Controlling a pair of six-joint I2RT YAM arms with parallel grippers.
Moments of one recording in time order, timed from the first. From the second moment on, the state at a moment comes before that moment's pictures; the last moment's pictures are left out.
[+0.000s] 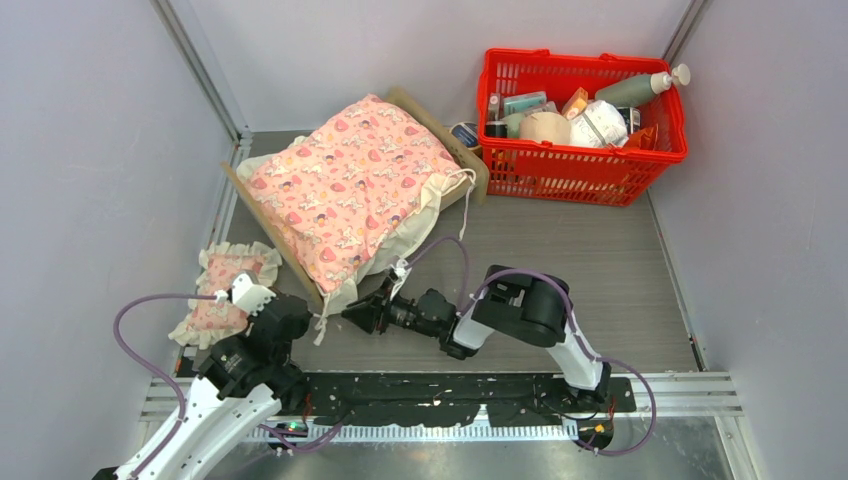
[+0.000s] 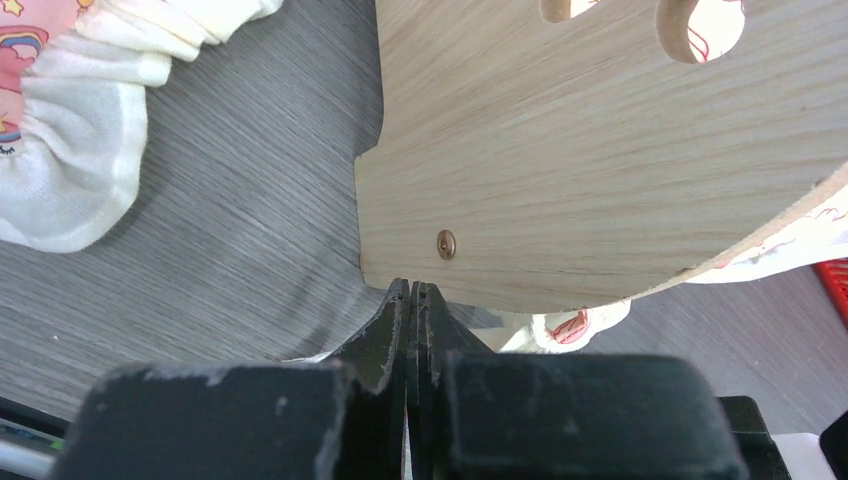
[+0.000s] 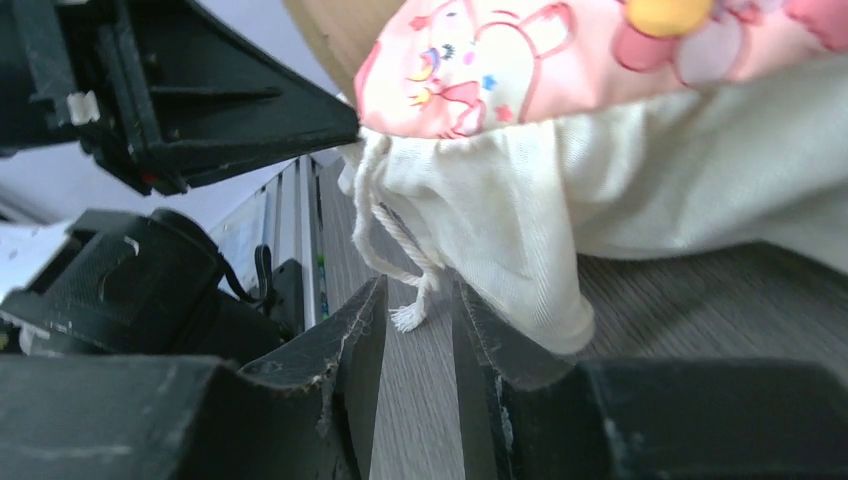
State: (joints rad) left arm -0.67 0.31 0.49 -0.97 -0.72 -1.20; right arm 1.19 2.14 0.78 1.47 -0.08 0.56
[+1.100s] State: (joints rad) left arm -0.67 0.29 0.48 -0.88 -0.69 -1.19; right arm 1.37 2.29 1.06 1.10 0.27 0.80
